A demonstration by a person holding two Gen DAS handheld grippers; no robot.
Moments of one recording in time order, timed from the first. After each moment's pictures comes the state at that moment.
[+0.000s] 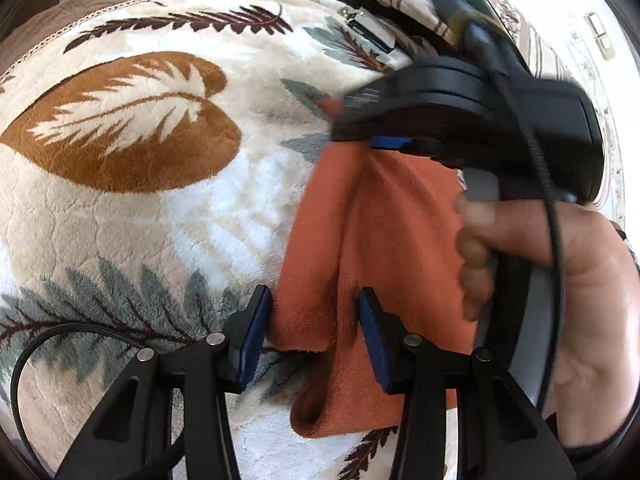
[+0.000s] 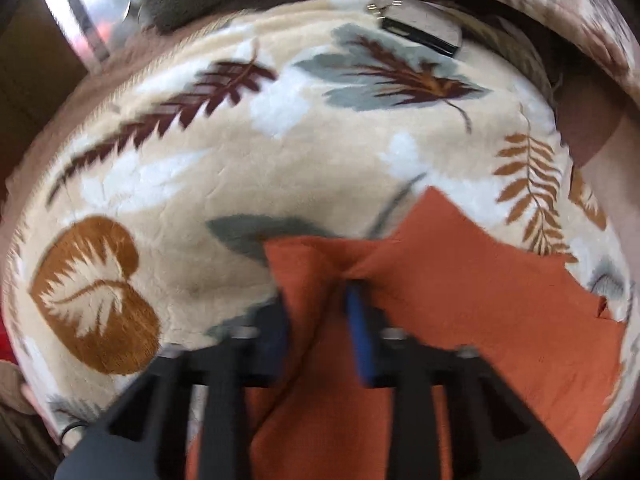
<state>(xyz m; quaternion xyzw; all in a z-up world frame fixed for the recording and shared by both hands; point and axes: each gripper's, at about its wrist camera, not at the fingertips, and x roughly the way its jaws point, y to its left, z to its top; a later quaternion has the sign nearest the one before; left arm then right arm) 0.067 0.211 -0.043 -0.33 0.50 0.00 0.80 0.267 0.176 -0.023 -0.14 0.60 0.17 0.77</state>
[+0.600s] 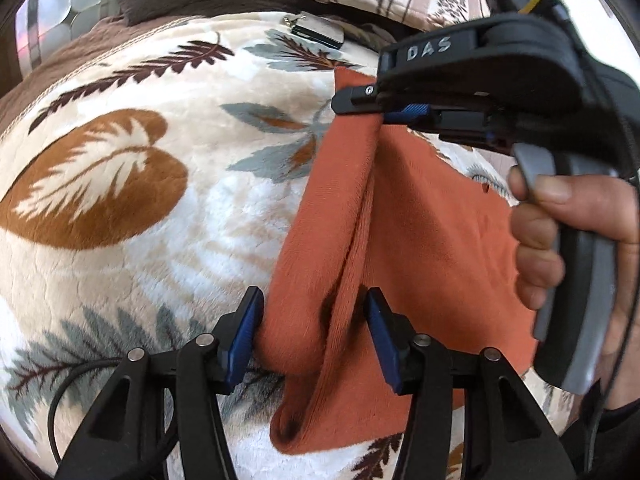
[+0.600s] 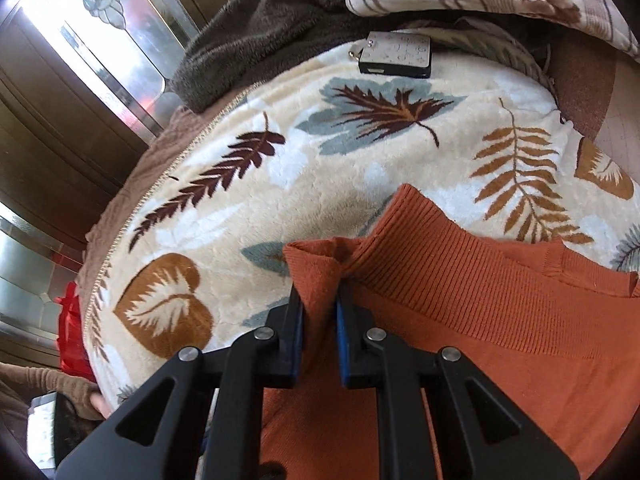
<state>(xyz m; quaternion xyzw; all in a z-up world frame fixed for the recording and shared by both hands) 0.091 0.170 -0.032 -0.21 0.49 -0.02 0.84 0.265 0.117 0.023 0.00 0.56 0.25 0.79</state>
